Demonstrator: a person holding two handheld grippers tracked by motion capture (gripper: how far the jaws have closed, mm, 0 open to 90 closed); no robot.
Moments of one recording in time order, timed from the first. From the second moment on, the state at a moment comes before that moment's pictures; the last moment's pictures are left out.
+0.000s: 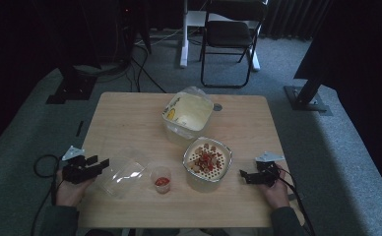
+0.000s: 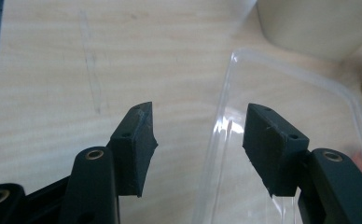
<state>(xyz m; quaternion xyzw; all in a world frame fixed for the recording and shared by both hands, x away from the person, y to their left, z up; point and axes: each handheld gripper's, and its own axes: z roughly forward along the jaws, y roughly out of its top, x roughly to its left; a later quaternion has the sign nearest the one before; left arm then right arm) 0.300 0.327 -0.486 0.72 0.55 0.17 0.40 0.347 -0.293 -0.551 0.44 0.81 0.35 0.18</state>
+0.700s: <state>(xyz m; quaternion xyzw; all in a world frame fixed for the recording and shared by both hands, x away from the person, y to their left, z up) 0.319 0.311 -0.497 0.75 0.53 0.17 0.35 0.347 -0.293 -0.551 0.44 0.81 0.35 0.18</state>
